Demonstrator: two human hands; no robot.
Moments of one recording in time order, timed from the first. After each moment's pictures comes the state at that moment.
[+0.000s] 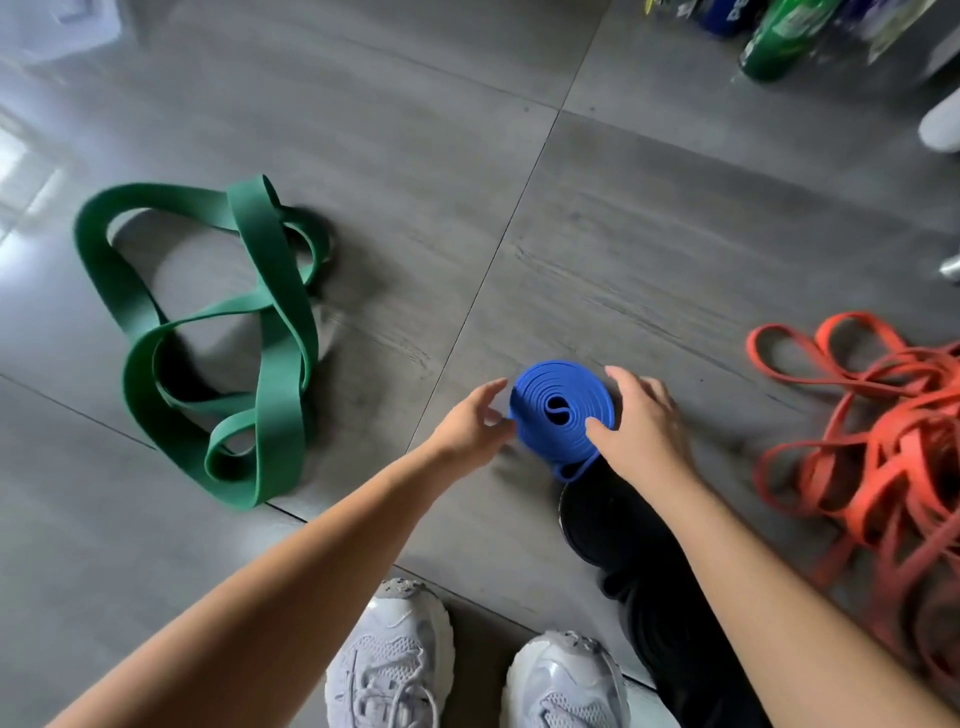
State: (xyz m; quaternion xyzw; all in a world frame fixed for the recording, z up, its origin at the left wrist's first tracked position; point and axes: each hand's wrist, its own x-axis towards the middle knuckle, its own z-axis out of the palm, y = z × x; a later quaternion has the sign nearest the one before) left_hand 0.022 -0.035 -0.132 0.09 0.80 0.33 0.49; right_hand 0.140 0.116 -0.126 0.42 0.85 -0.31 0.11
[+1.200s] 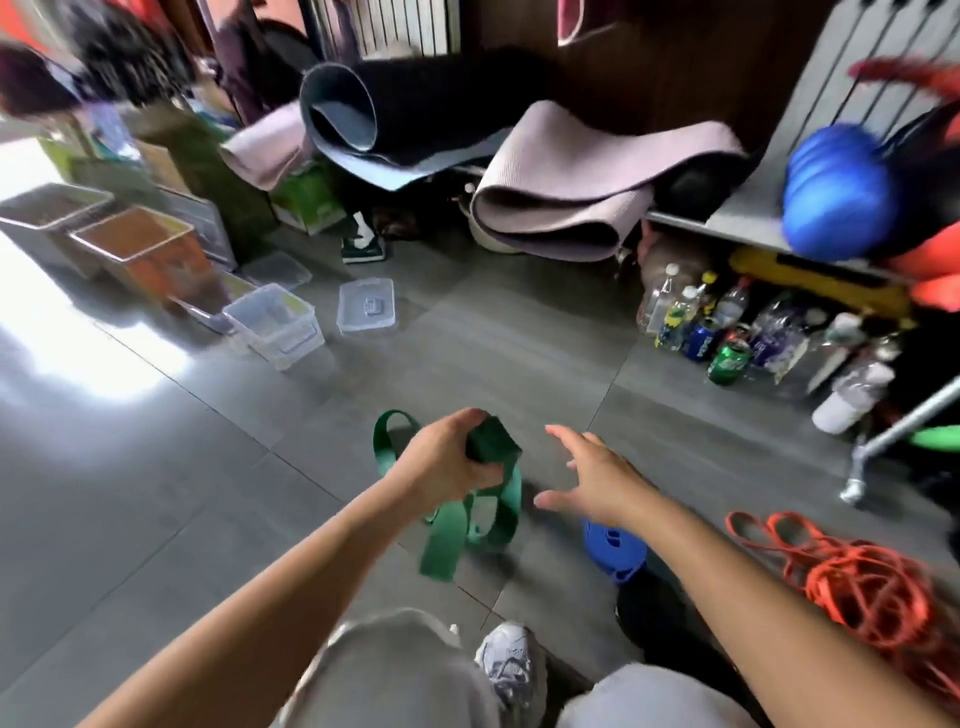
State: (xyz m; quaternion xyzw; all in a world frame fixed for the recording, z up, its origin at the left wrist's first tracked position) left_hand 0.022 -0.229 0.247 0.26 0.89 0.33 0.15; right_hand 0.113 -0.046 0.224 0.14 0.92 -0.34 0.13
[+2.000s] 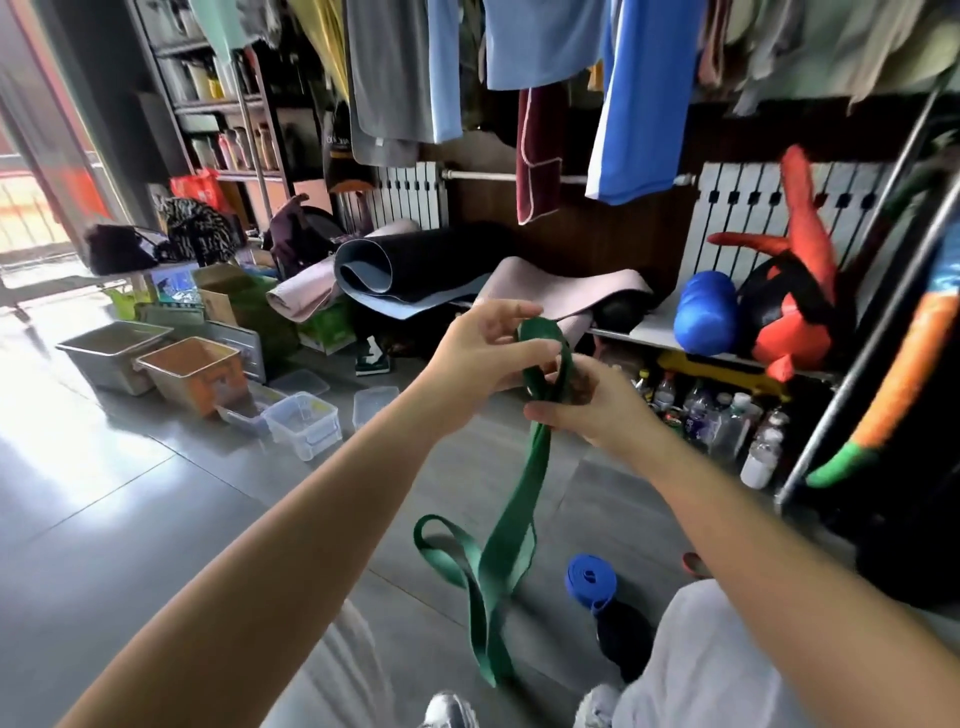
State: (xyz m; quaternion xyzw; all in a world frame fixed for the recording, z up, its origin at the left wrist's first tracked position) left_hand 0.178 -0.271 0.497 0.34 0.60 0.70 0.17; right_hand 0.248 -0.126 0.449 0.02 0.79 -0.58 -0.18
